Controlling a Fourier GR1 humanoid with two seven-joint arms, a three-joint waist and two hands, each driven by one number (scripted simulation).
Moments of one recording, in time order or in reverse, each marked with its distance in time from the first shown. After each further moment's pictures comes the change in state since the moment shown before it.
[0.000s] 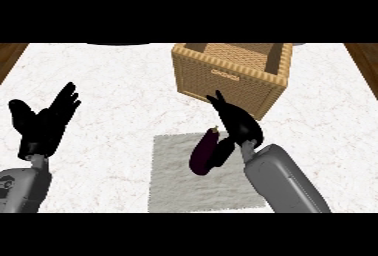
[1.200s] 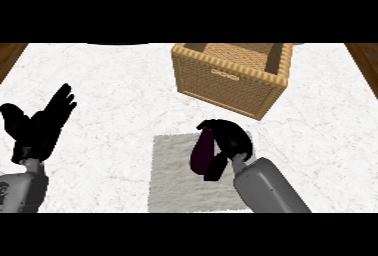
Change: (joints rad) left arm 0.029 -0.046 0.074 -0.061 -0.060 -0.055 0.027; right arm 0.087 0.088 0.002 0.071 0.210 0.065 -0.098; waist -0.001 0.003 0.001
